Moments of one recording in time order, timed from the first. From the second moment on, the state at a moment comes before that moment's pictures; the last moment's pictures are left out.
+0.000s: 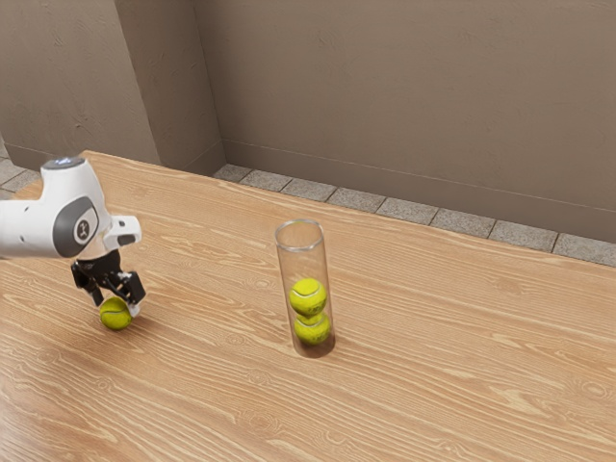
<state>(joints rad) 0.39 0.23 0.01 -2.21 0.02 2.42 0.28</state>
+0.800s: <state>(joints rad) 0.41 0.21 0.00 -2.21 0.03 2.41 0.30</state>
